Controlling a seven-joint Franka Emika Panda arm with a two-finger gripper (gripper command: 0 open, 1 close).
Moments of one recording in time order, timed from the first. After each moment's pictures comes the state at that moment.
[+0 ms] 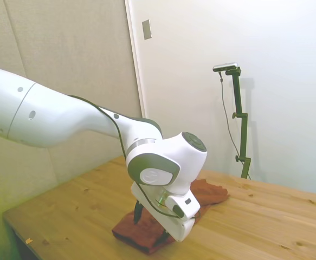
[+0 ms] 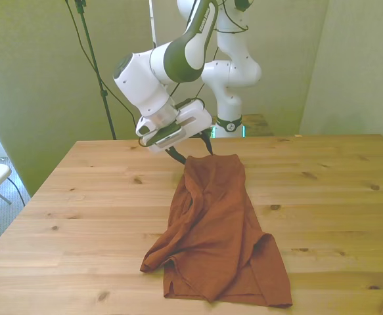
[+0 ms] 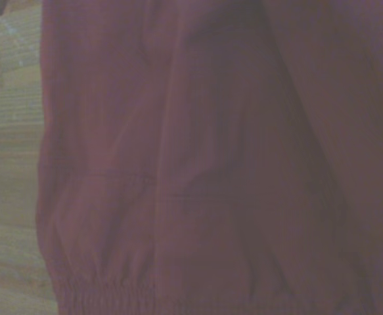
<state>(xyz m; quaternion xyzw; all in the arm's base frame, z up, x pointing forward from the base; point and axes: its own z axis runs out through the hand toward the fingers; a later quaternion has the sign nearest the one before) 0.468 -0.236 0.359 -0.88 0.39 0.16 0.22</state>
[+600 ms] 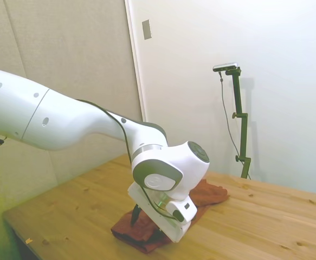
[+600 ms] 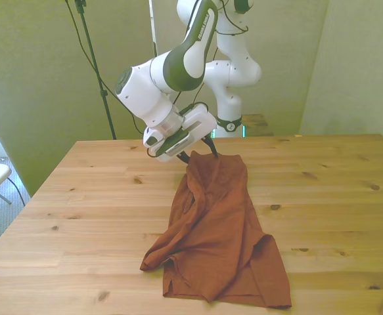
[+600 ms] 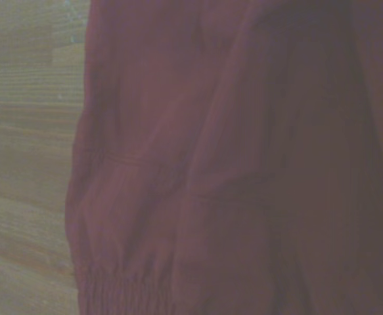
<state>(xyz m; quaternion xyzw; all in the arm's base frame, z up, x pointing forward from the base) 0.476 -0.228 0.345 -0.89 0.35 0.17 0.25</state>
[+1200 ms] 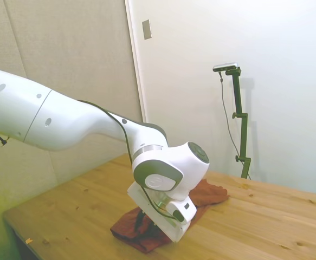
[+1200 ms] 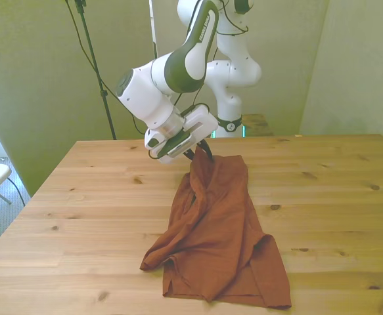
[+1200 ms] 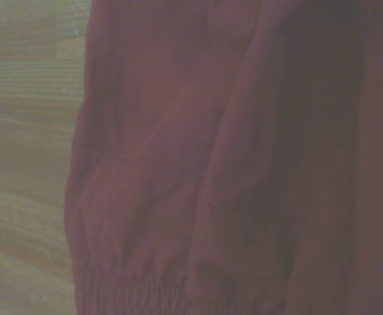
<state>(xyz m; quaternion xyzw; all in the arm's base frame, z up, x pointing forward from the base) 0.476 -0.225 0.341 -0.89 0.34 0.17 0.25</state>
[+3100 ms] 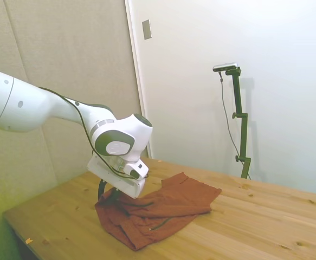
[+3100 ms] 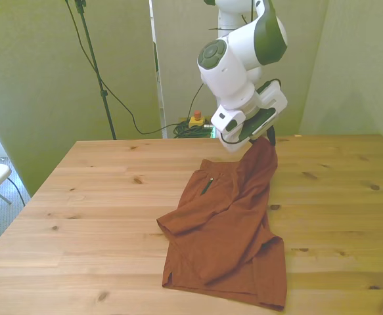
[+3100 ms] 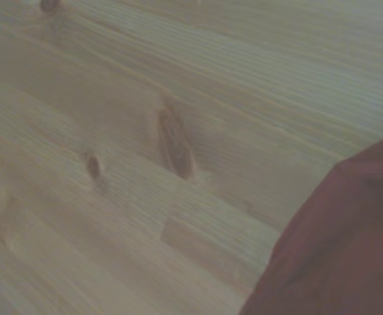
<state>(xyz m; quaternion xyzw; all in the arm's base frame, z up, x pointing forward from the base) 0.505 -0.029 0.399 -0.94 0.19 0.16 0.23</state>
